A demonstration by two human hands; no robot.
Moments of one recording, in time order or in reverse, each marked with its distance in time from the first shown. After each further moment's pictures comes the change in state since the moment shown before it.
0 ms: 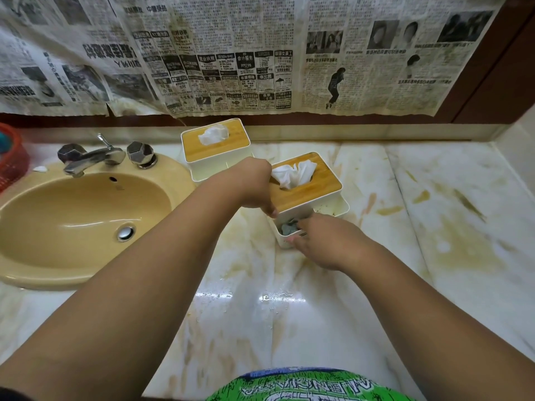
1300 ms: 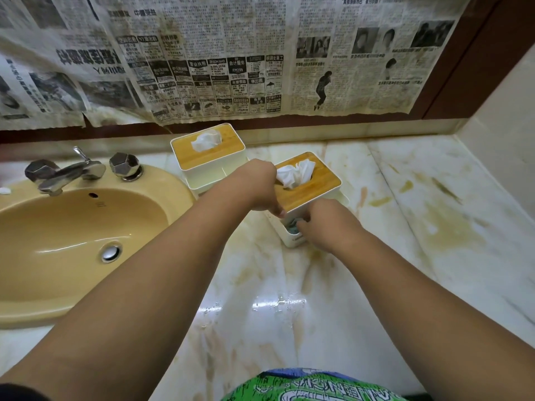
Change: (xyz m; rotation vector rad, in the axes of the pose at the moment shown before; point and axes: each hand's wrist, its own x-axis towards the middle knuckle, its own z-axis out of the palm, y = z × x) left_hand -0.004 -0.008 -0.001 0.013 0.037 0.120; right_hand 0.020 -0.024 0.006 0.142 0.200 0.295
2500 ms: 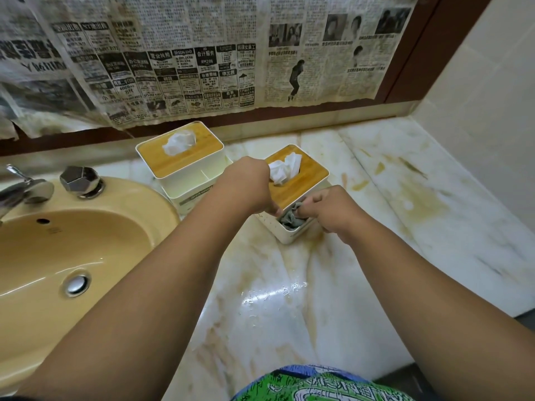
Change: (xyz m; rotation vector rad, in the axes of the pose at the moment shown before) left_hand 0.010 -0.012 0.008 0.063 0.061 0.134; right_hand -0.002 0.003 -0.001 0.892 0.061 0.261
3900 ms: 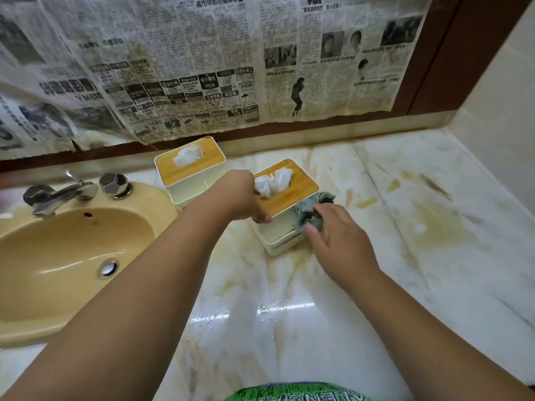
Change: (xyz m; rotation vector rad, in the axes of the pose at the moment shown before) left_hand 0.002 0.030 -0.011 -0.112 -0.054 -0.272; right_hand -0.018 0.057 -0.045 -0.455 0.230 -0.607
